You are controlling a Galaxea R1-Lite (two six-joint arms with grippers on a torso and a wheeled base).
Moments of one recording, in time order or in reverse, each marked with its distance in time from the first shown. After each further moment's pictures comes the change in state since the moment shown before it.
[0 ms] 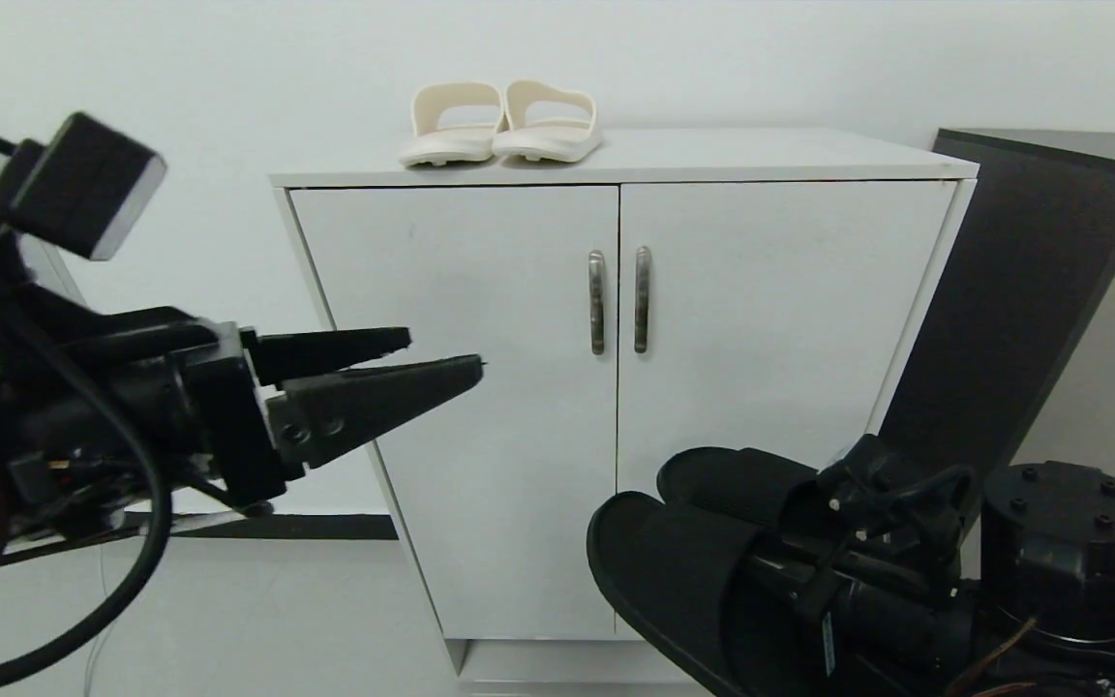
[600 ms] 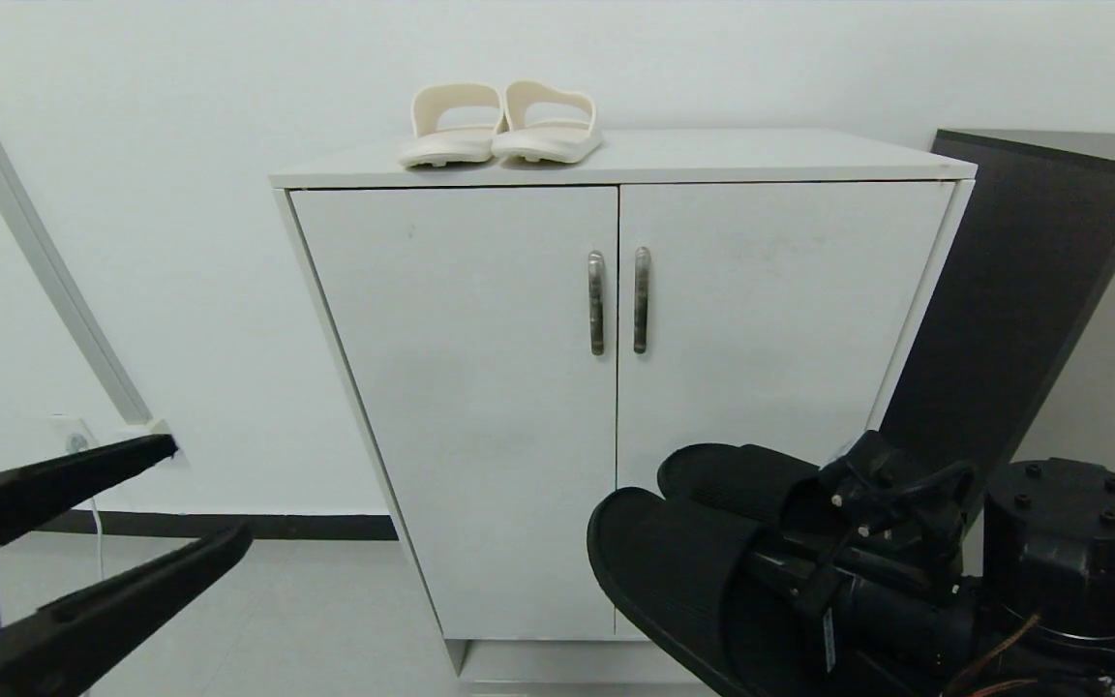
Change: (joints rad) left arm 0.252 -0.334 0.323 0.057 0.001 0.140; right arm -0.001 -0.003 -0.006 -0.001 0.000 -0.001
